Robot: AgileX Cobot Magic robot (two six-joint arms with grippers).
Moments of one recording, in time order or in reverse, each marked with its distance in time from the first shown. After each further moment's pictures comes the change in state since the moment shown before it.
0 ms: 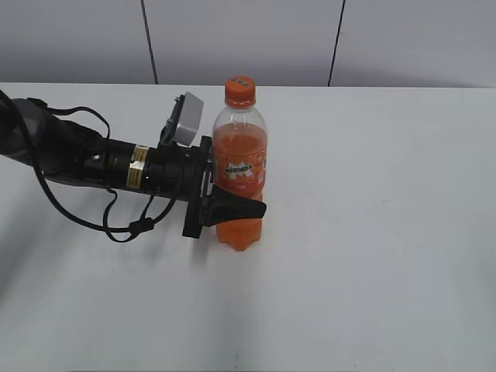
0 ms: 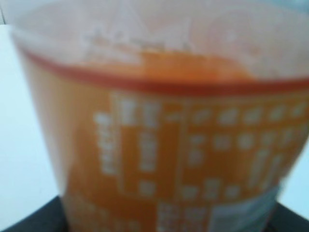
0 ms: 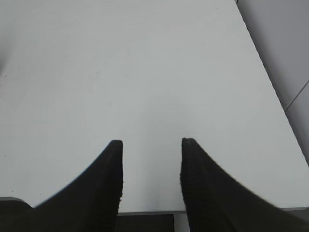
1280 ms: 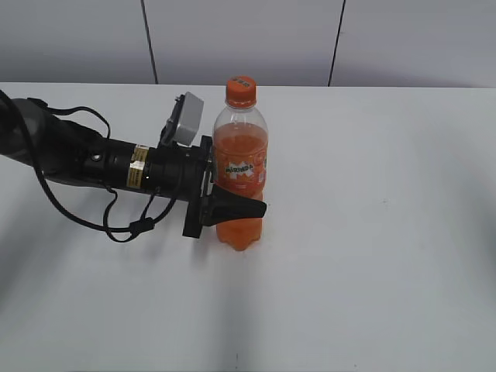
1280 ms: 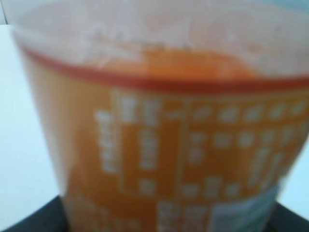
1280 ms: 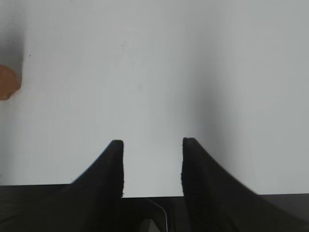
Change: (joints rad) left arm 0.000 0.000 0.000 -0.002 0.004 -0.002; right arm 0.000 0.959 -0.564 0.106 0.115 0.063
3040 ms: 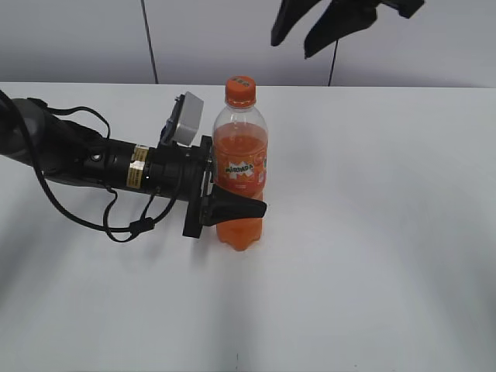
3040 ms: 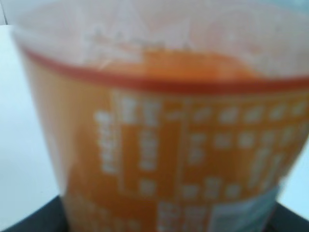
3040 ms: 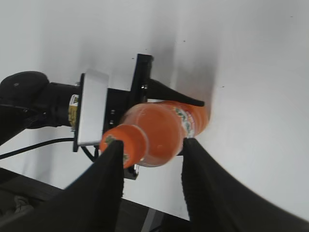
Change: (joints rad) left arm 0.000 0.000 0.000 -0.001 -0.003 -0.001; right arm 0.500 0.861 -0.761 0.170 0.013 0.370
